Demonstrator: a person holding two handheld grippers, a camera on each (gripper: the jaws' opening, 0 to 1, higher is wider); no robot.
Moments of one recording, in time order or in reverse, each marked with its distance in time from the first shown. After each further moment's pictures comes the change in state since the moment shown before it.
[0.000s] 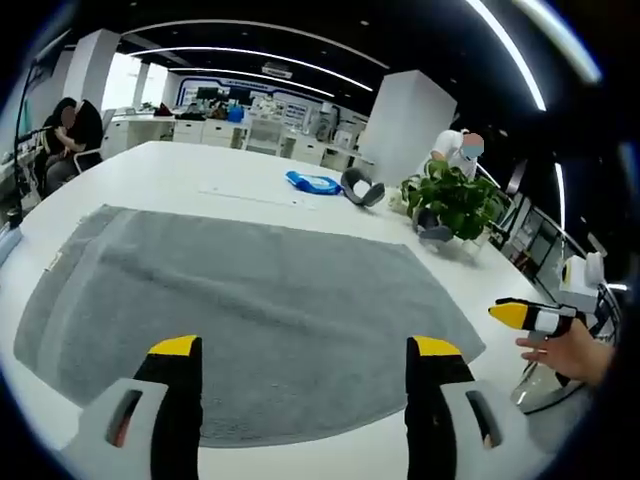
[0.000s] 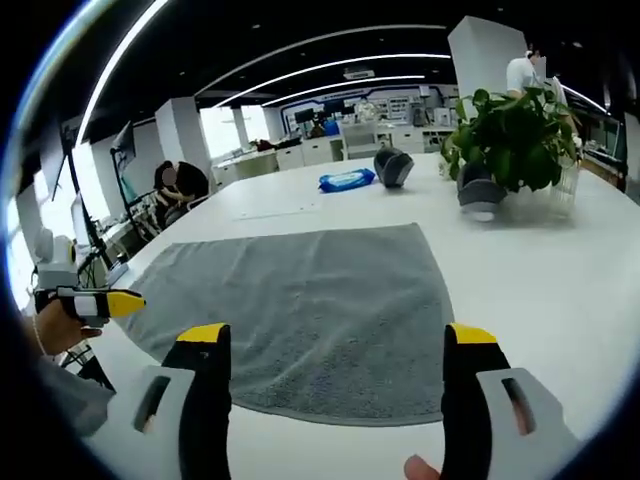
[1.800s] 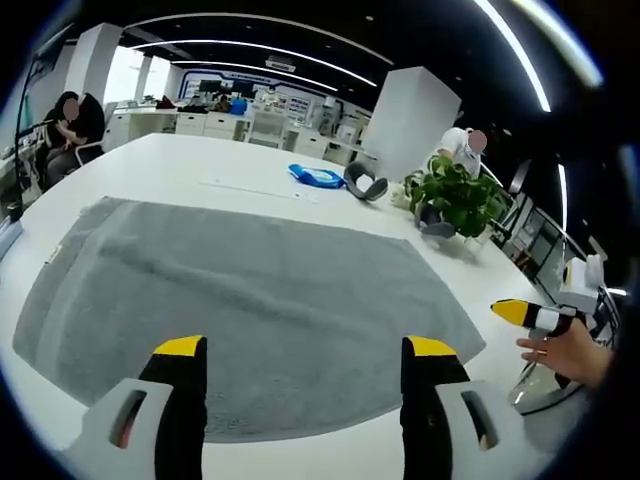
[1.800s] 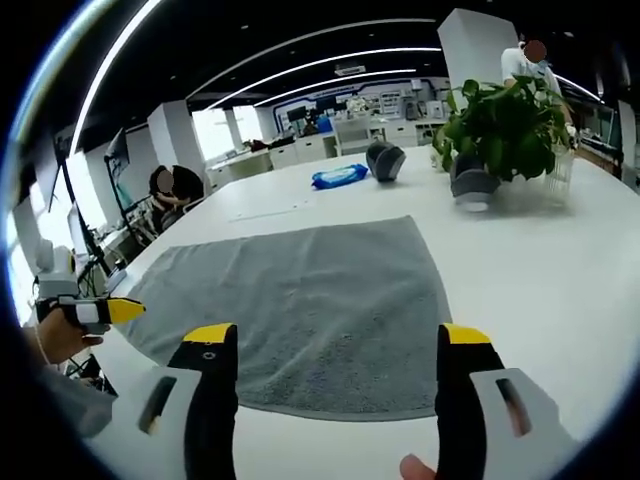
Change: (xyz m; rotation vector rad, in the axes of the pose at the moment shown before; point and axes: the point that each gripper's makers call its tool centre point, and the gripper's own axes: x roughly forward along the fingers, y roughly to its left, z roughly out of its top) left arm 0.001 0.003 -0.005 -0.012 0.029 0.007; right arm -0.002 -0.006 -0.003 0.040 0.017 -0.012
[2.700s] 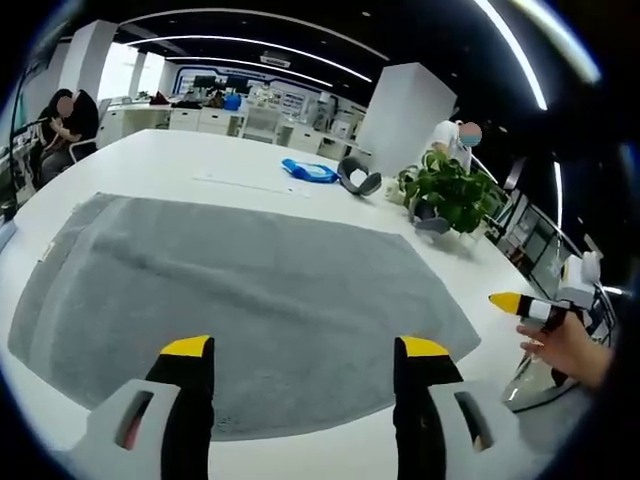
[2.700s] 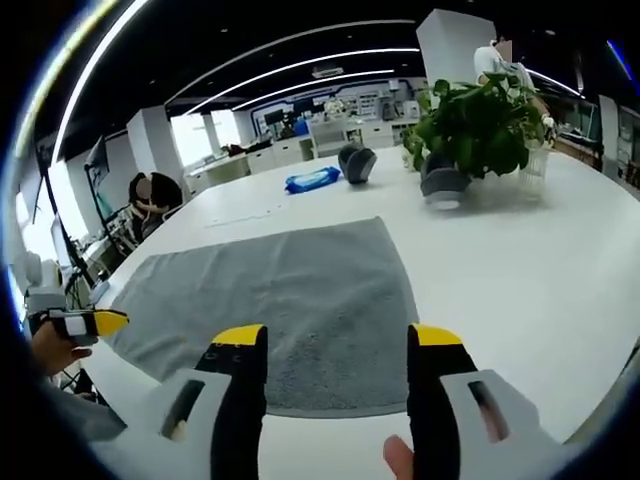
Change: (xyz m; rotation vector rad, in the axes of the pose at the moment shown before) left arm 0.002 -0.006 -0.004 -0.002 0.020 -0.030; right arm -0.011 -0.031 0.000 0.044 -0.003 -0.111
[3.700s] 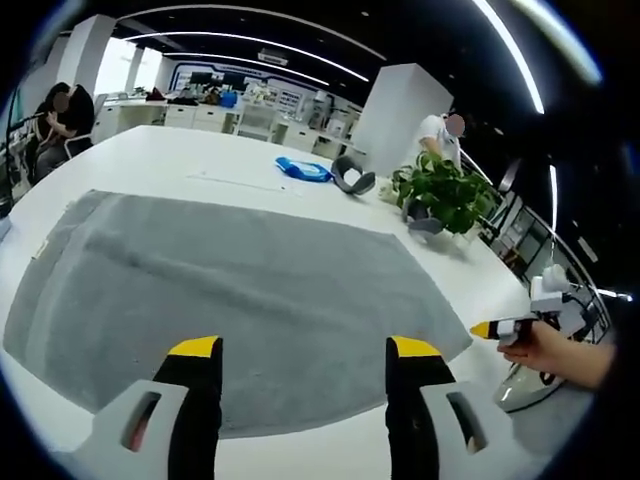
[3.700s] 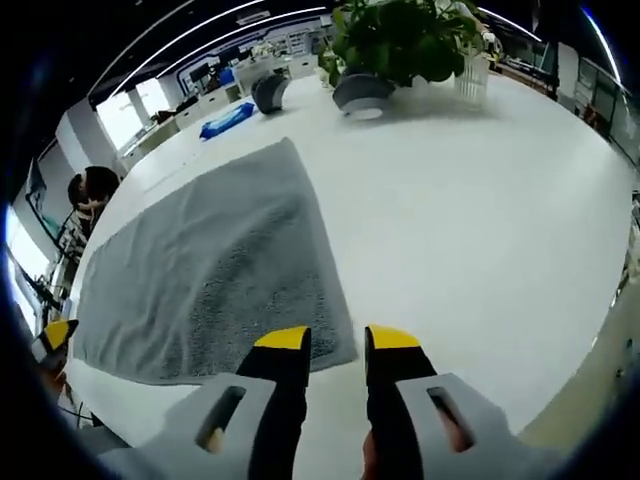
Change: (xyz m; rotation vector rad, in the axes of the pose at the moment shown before) left arm 0.000 -0.008 -0.001 -0.009 0.010 -0.031; right arm 0.015 -0.074 -0.068 0.190 0.305 -0.208
